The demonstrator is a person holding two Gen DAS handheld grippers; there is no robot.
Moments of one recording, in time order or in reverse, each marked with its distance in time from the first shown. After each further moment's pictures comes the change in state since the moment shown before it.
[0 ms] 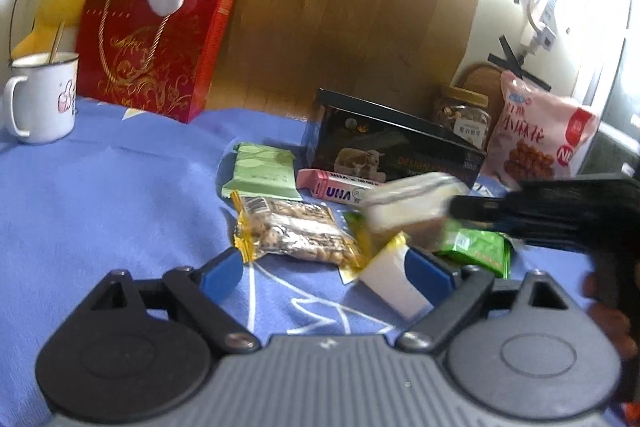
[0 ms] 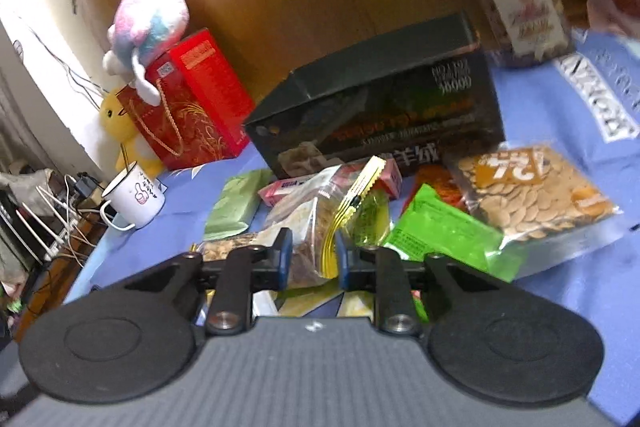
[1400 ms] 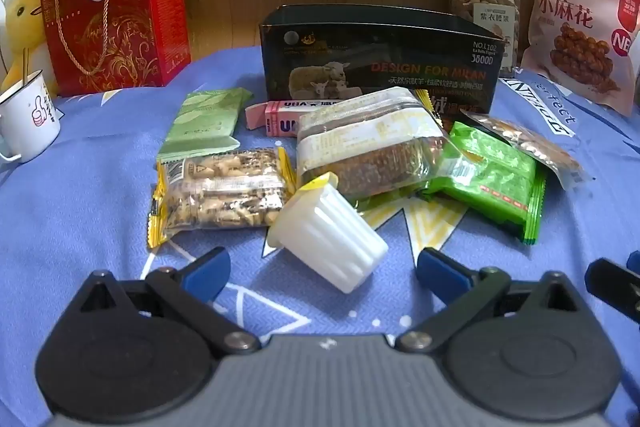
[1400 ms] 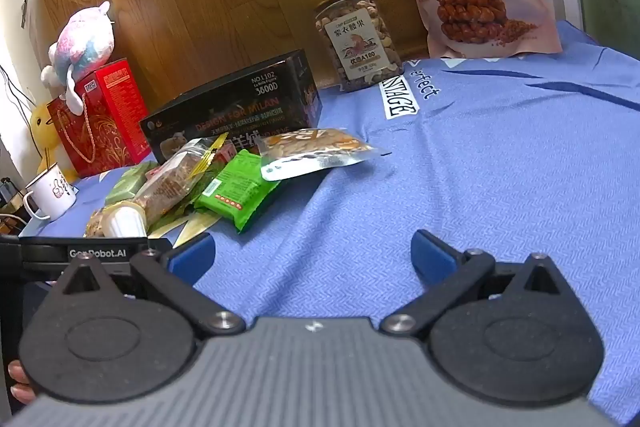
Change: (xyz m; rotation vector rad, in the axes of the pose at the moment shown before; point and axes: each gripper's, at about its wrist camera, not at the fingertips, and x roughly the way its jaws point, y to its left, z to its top) left arm 0.066 -0.093 0.000 0.176 0.275 0.273; right arm -0.094 -0.056 -0.068 -0.016 -0.162 -0.302
